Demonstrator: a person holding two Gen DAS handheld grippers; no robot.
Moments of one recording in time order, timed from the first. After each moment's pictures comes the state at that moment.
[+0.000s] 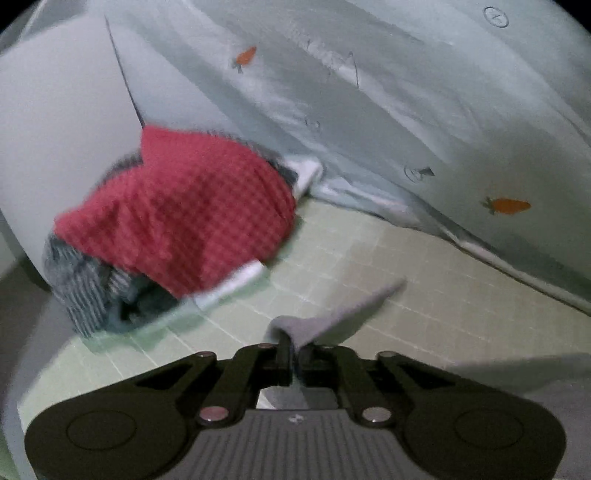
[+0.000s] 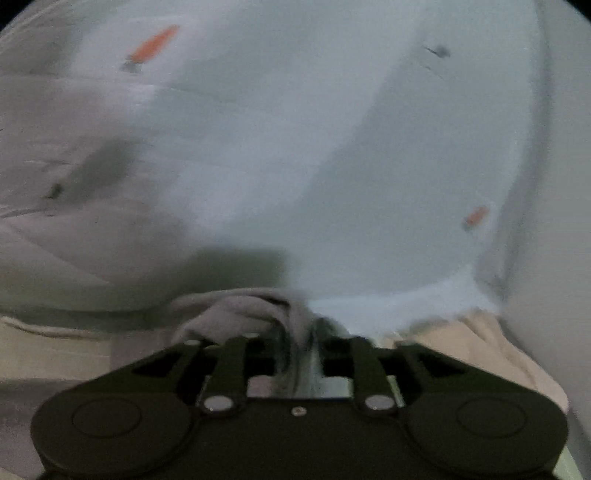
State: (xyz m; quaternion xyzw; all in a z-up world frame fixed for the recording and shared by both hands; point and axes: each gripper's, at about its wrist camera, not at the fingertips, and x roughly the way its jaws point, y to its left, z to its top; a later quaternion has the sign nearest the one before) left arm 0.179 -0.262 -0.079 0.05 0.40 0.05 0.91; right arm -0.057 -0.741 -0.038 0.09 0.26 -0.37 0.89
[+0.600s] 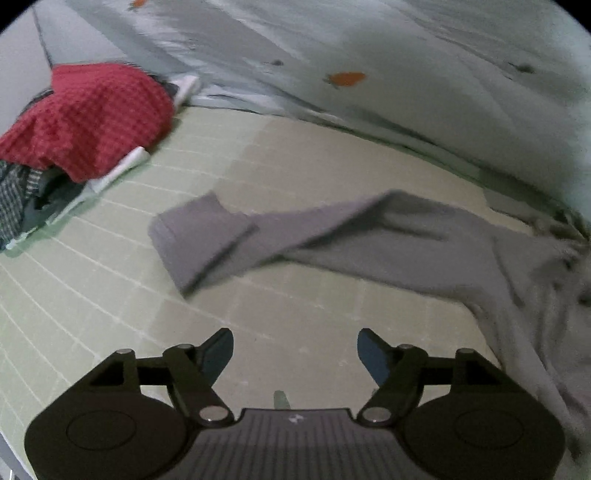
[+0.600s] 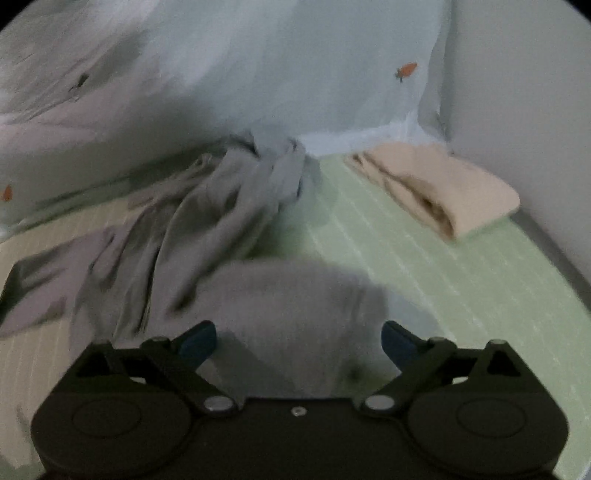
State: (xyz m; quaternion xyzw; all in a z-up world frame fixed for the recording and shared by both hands) left arm 0.027 -0.317 -0.109 0.04 0.48 -0.11 0.87; right arm -0.206 -0.617 -0.124 0.18 0.35 -0.38 0.84
